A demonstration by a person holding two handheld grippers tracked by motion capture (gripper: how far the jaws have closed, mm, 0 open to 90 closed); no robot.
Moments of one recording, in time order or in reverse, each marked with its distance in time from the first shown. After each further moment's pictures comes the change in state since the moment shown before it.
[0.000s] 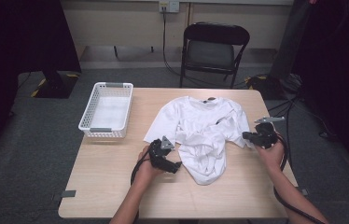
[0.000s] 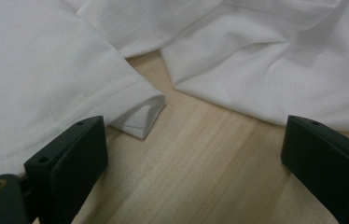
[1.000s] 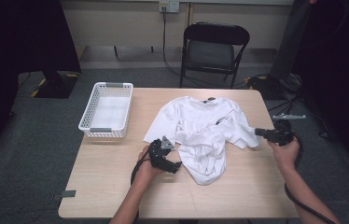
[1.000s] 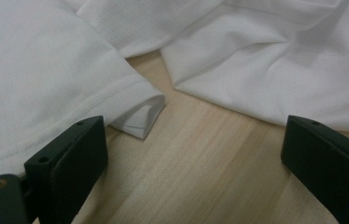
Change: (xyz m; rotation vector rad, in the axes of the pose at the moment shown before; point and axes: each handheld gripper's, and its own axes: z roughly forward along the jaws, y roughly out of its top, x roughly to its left) left arm 0.000 0.000 0.000 -0.001 0.000 0.000; right arm -0.040 -0.003 -0.030 -0.059 0.009 0.110
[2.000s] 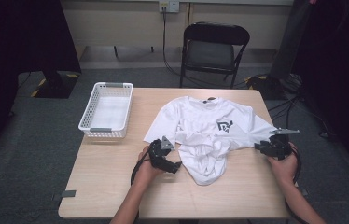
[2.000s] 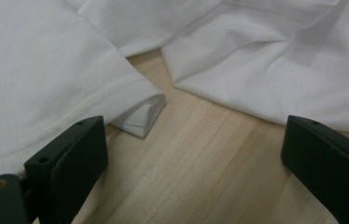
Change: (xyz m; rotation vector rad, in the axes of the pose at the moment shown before) left arm 0.000 0.000 -0.001 0.001 0.002 0.001; right arm 0.002 -0.051 0.013 0.075 -0.127 -0.055
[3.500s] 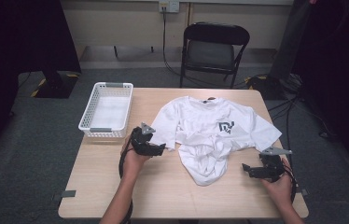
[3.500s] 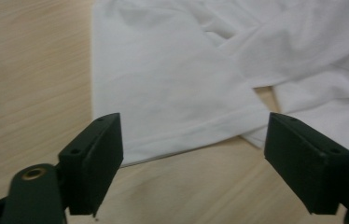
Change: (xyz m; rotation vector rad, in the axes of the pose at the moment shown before) left arm 0.051 0.007 -0.045 -0.054 0.203 -0.200; right arm 0.061 -0.044 -0.022 -0.027 0.056 -0.112
